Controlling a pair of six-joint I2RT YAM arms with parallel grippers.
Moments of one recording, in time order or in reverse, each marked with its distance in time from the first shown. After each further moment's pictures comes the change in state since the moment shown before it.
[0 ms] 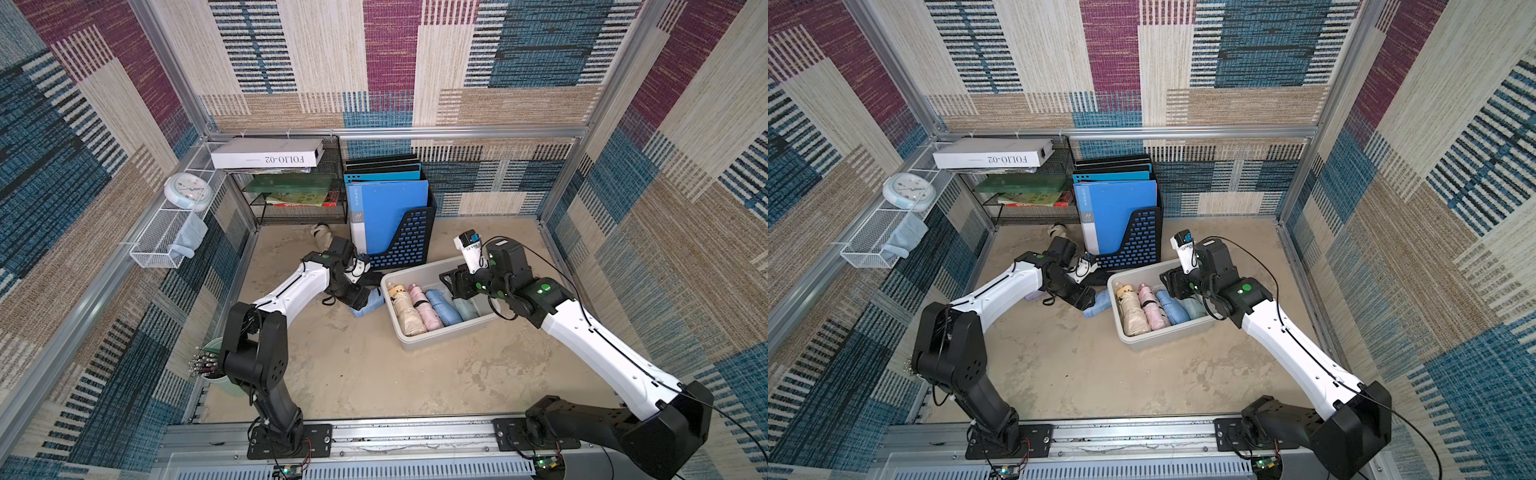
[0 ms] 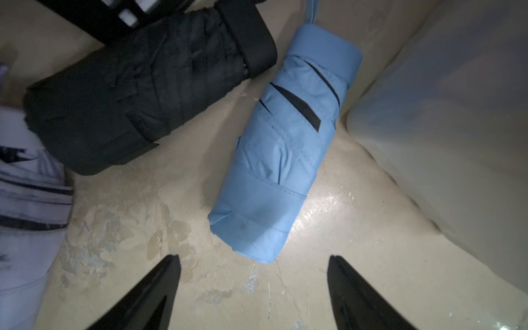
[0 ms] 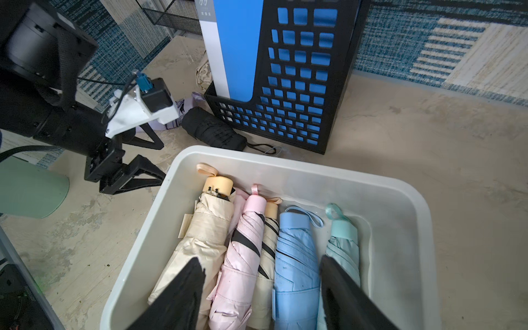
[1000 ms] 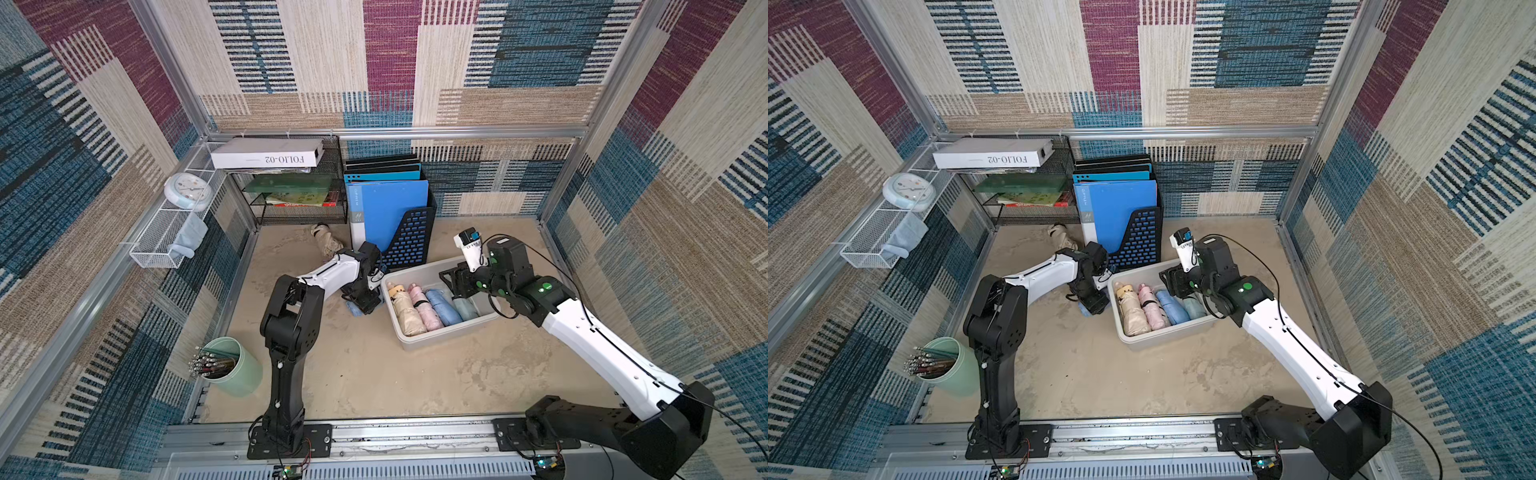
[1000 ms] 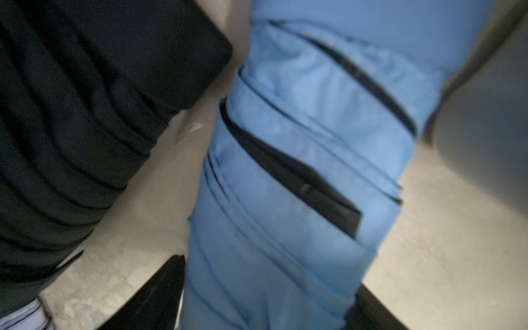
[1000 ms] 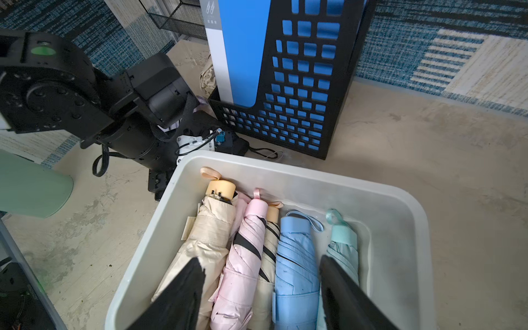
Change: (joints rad) left arm -0.097 0.308 0.203 -0.094 -0.189 0.127; right arm 0.000 0.007 0.023 -0.007 -0.013 -0.017
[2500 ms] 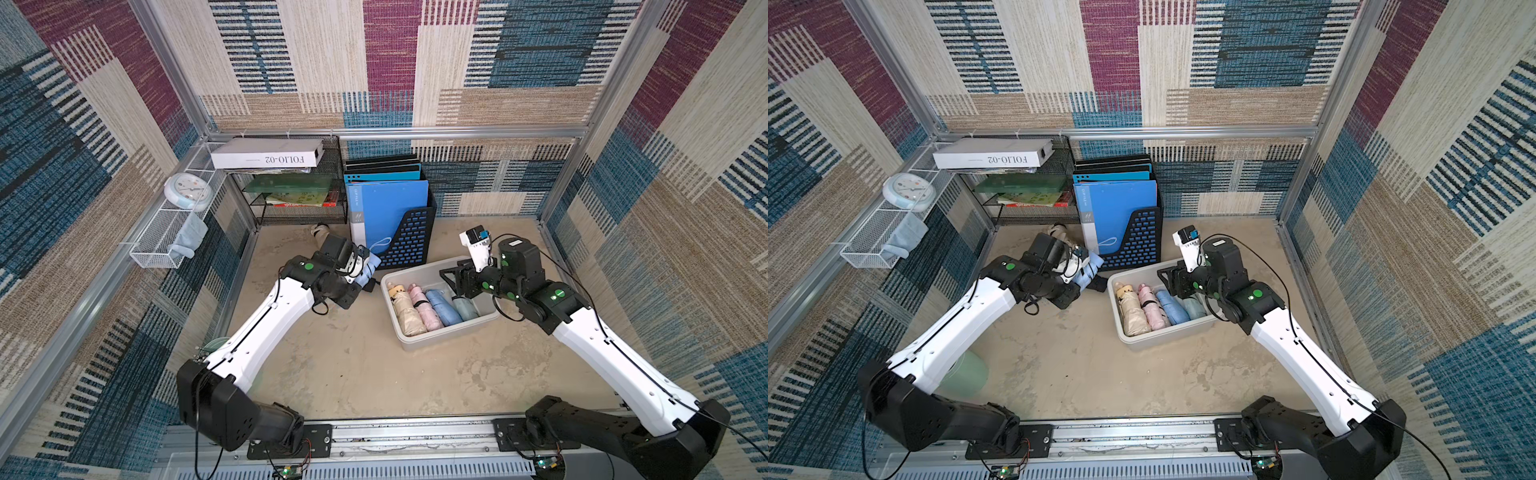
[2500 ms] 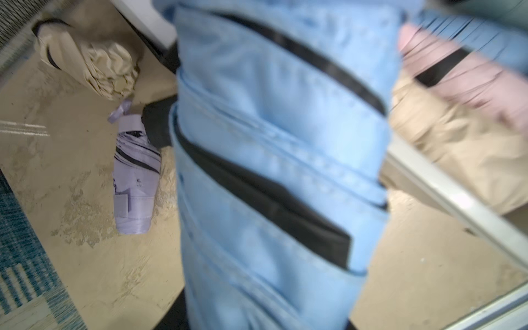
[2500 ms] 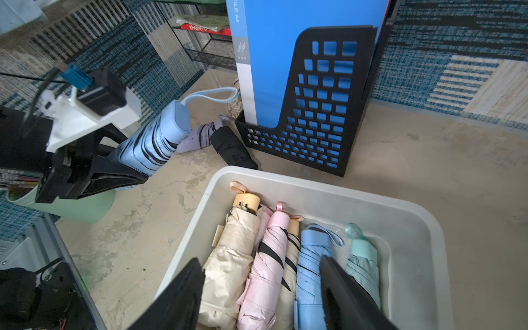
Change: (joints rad) left arm -0.029 -0.683 -0.157 -0.066 0.020 -0.230; right arm 0.000 -0.070 0.004 0.047 -0.084 0.062
